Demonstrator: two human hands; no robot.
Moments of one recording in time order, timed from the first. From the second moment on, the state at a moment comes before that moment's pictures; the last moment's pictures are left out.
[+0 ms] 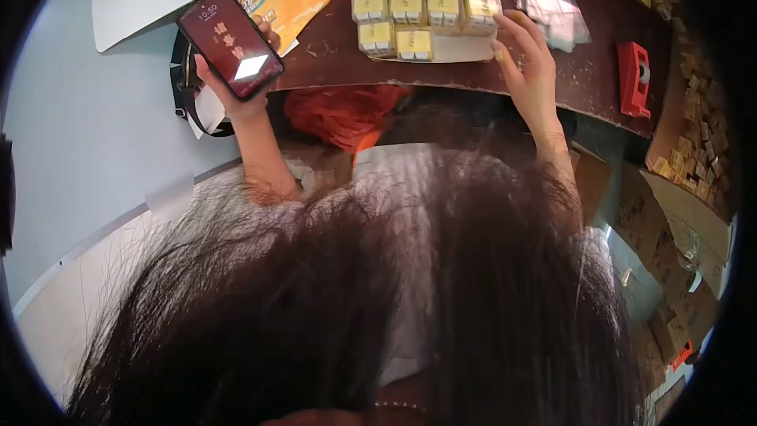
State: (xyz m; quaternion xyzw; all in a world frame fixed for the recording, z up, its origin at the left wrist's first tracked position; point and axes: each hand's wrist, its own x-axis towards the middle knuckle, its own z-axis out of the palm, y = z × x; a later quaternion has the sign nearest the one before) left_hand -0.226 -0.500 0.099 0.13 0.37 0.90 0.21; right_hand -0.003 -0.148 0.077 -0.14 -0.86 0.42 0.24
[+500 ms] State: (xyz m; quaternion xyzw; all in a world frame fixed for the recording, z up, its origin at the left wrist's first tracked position) left_hand -0.152 -0.421 0.106 0.09 0.28 0.89 0.36; right_hand 0.080 -0.096 0.050 -0.16 -0.89 0.37 0.22
